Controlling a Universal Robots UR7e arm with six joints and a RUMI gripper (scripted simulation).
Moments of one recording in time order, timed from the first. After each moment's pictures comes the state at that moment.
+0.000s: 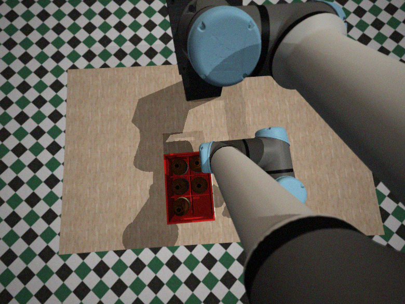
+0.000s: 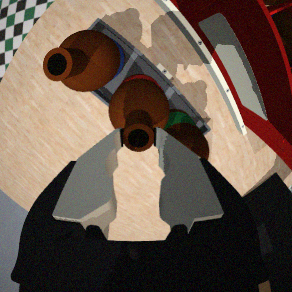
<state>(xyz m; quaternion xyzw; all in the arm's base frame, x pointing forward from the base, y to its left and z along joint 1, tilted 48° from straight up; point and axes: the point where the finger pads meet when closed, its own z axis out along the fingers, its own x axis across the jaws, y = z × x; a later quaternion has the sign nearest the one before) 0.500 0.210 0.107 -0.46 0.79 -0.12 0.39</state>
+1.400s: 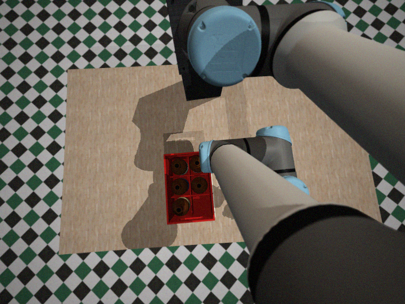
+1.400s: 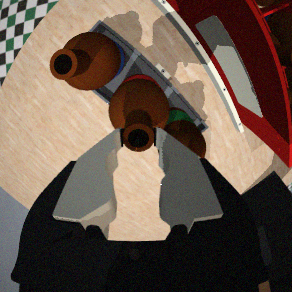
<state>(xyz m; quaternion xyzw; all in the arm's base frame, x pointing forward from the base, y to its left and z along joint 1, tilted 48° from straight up) 0.493 0.208 0.114 -0.46 0.79 -0.12 0.39</state>
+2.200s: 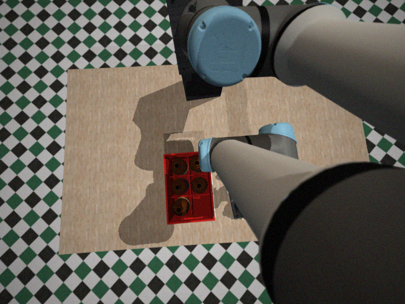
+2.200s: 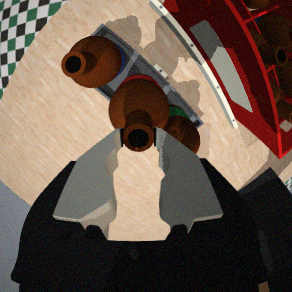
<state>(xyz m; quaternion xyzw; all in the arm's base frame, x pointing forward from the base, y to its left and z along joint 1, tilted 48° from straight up) 0.476 0.202 0.130 -0.46 0.79 -0.12 0.39</state>
